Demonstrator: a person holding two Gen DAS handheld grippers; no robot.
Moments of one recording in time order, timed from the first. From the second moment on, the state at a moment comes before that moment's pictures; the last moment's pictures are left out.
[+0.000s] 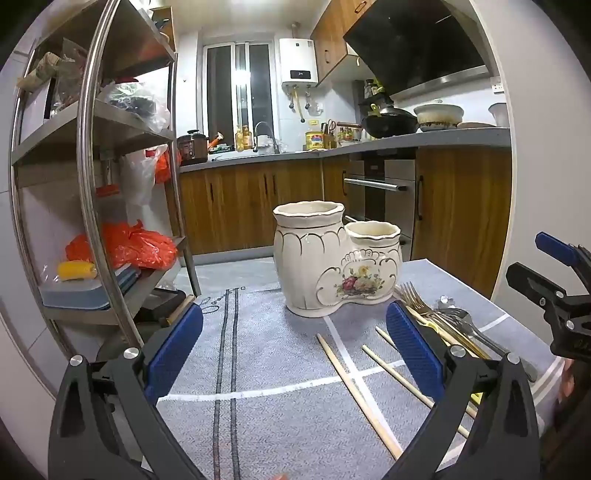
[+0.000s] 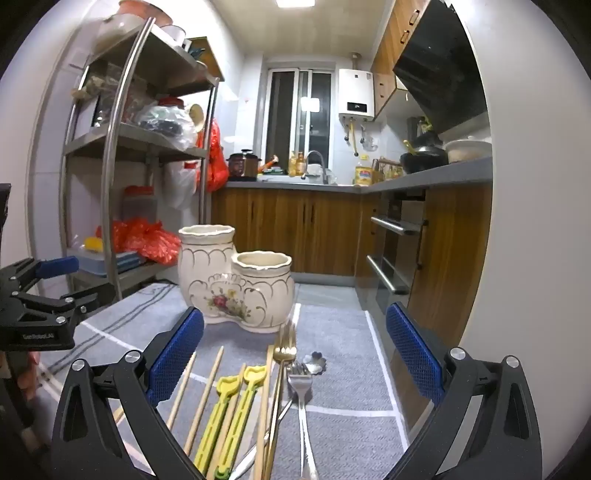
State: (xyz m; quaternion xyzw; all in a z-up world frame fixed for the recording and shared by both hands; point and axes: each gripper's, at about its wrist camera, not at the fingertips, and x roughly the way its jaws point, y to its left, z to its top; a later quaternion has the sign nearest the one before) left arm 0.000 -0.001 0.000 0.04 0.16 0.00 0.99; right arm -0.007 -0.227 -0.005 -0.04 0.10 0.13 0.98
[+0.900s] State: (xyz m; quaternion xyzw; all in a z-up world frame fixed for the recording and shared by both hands) left arm -0.001 0.001 0.001 0.04 0.16 0.00 0.99; right arm -0.009 -0.224 -0.006 -0.05 0.10 0.13 0.98
